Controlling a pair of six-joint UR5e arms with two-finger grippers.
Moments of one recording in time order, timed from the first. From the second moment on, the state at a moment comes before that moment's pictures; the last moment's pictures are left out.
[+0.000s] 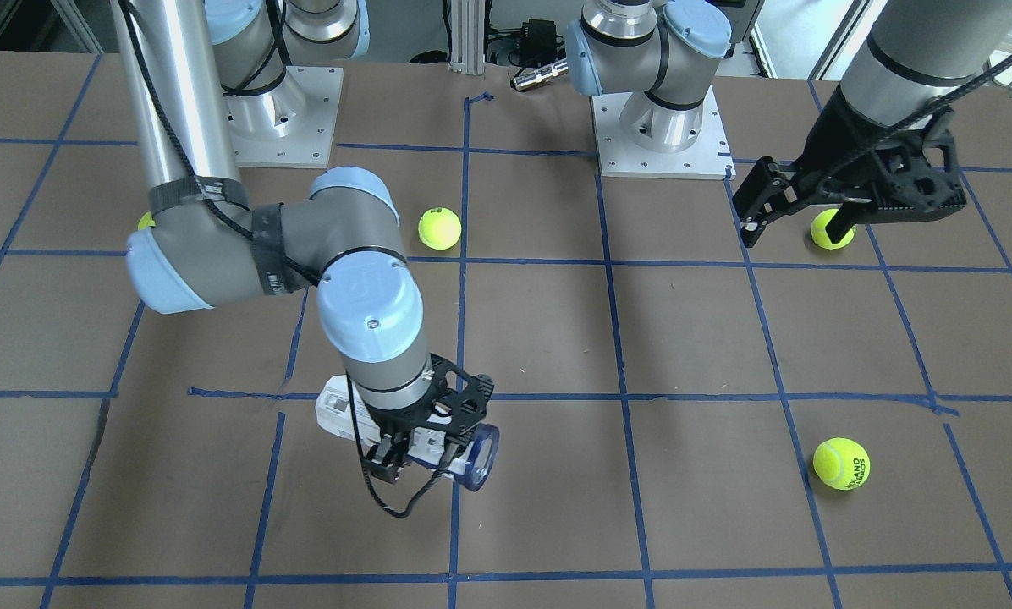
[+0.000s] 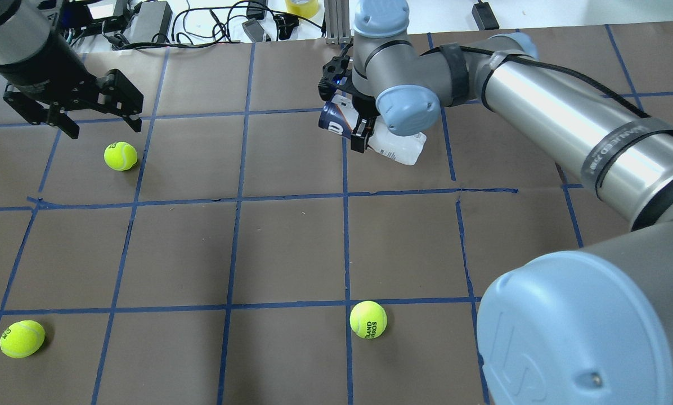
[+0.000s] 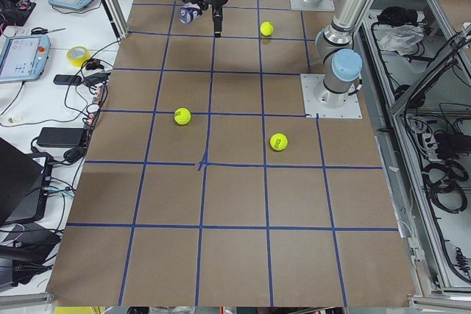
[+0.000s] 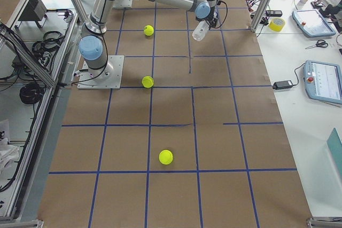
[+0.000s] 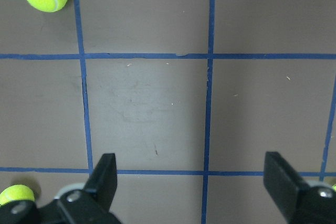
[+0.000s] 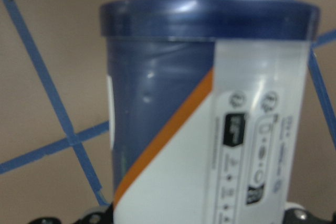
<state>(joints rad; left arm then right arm) -1.38 -1.56 -1.57 -1.54 1.58 0.11 1.86 -0.99 1.42 -2.08 -1.55 -0.94</state>
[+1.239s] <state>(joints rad) -1.35 -1.55 -1.58 -1.54 1.58 0.14 2.12 -0.89 1.44 -2.19 -1.56 -1.13</state>
